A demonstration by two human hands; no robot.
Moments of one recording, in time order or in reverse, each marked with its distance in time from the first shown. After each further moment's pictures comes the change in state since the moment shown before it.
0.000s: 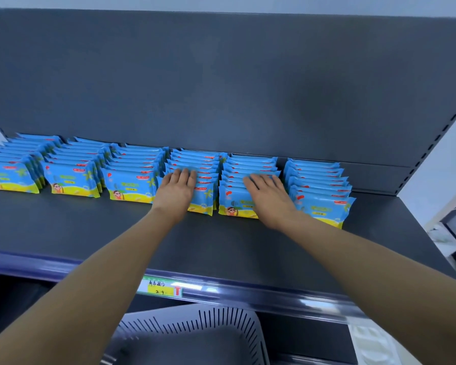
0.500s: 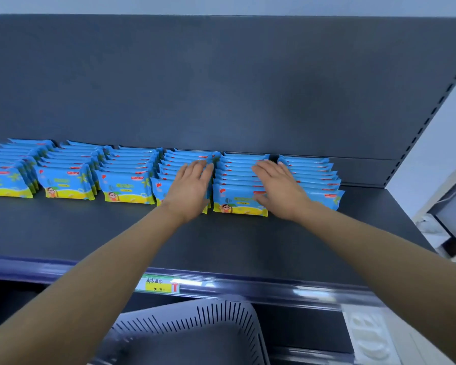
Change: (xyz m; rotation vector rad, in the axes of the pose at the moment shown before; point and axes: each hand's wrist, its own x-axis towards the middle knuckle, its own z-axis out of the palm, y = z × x) left_hand -0.012 0.022 -0.047 -0.327 0.148 0.122; right_hand -0.021 0.022 -0.034 0.154 0.078 0.020
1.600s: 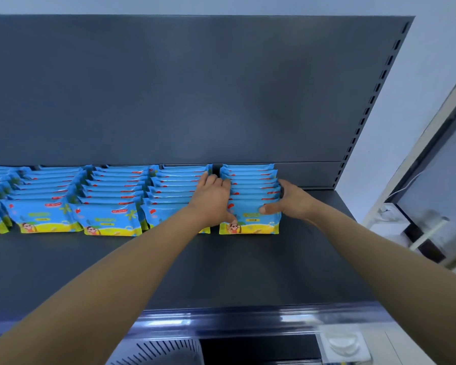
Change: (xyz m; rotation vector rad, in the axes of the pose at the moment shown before) left_hand 0.101 0.157 0.011 -0.069 -0.145 0.150; right_hand -0.043 0.165 0.006 1.141 -0.189 0.551
